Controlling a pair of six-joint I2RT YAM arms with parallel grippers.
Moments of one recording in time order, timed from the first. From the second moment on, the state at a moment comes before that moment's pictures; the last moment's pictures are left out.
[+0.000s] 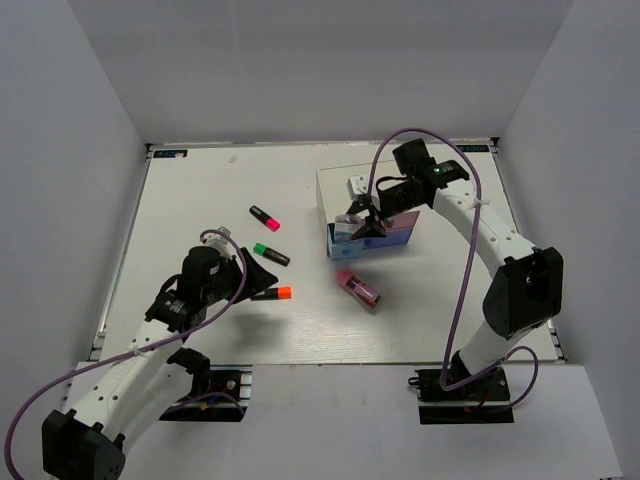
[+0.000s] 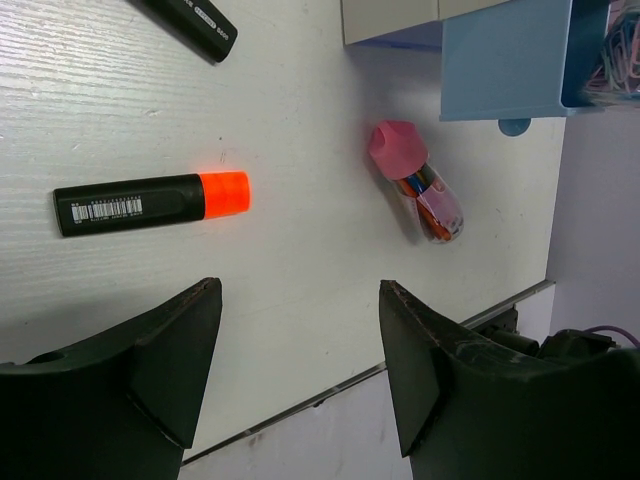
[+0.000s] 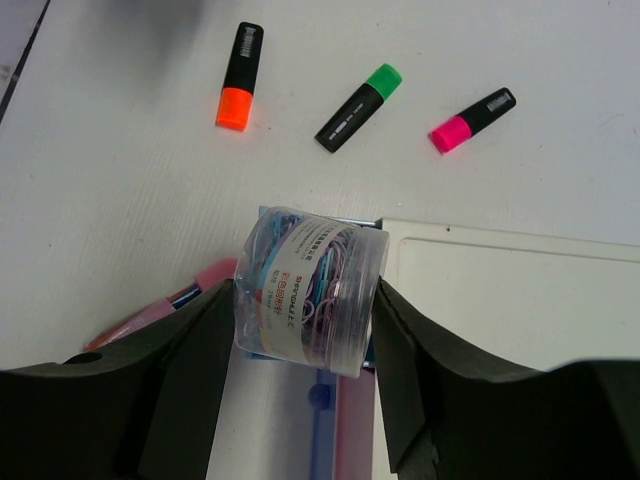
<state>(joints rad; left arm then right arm) -0.40 0.72 0.50 -0.39 0.22 -0.79 0.42 1.65 1.51 -0.94 -1.01 -1.27</state>
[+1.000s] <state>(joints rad) -0.40 0.72 0.50 -0.39 0.22 -0.79 0.41 1.84 1.71 -1.18 -1.03 -1.37</state>
